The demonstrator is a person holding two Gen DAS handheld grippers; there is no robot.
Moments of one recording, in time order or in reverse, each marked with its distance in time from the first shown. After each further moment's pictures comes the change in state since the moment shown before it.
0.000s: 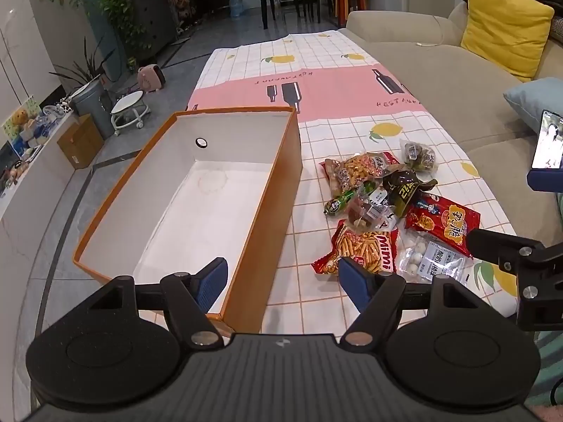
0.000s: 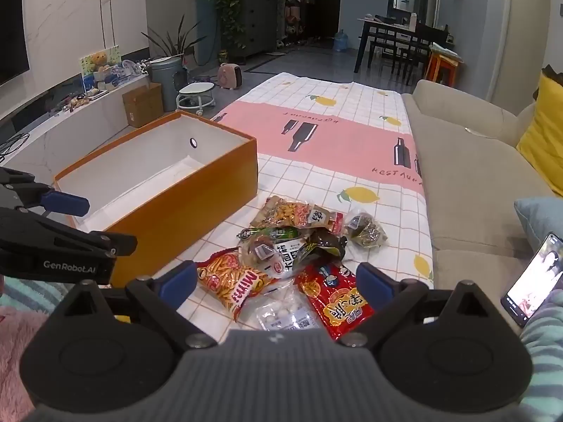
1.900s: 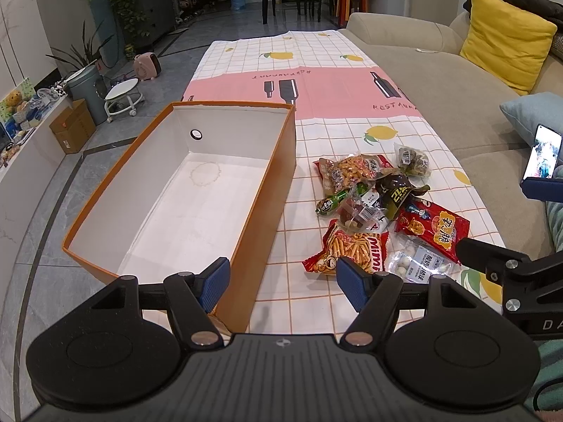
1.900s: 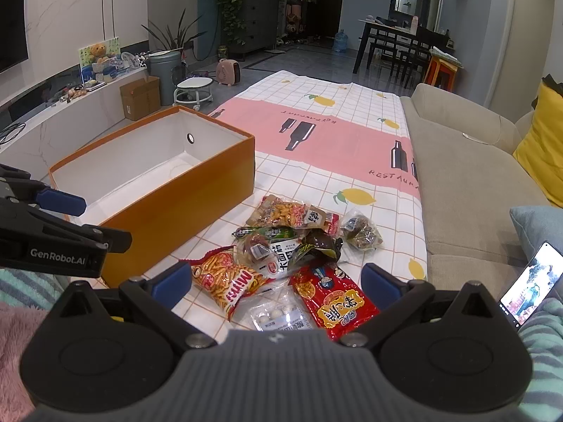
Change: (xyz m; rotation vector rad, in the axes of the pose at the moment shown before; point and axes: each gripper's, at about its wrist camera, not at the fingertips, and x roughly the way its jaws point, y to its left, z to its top) left arm 0.000 0.008 -0.002 -0.055 0.010 -0.048; right arm 0.000 0.002 0.003 -0.027 0.009 -0.027
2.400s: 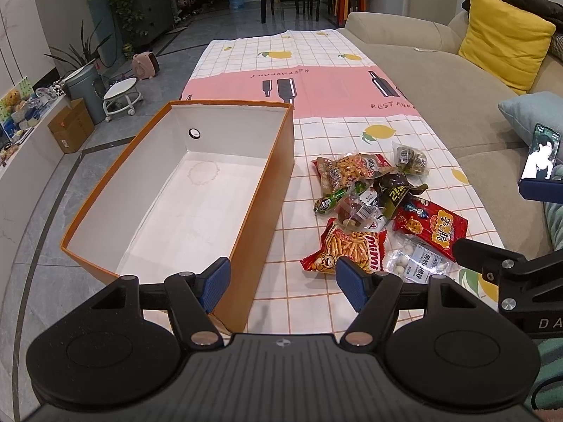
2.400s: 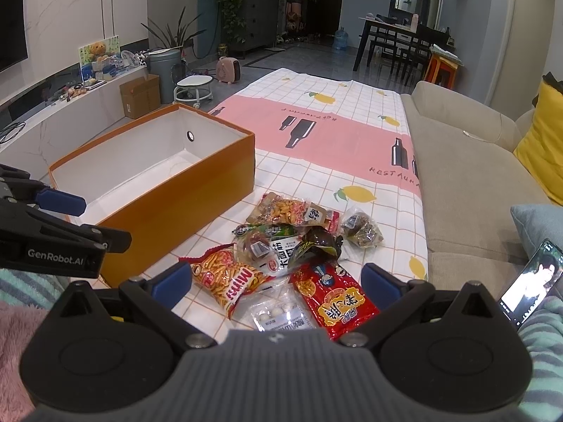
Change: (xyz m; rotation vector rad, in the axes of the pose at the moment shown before) left arm 0.002 -0.001 -0.001 0.004 0.004 -0.001; right arm 0.001 0.002 0.000 -0.004 0.006 0.000
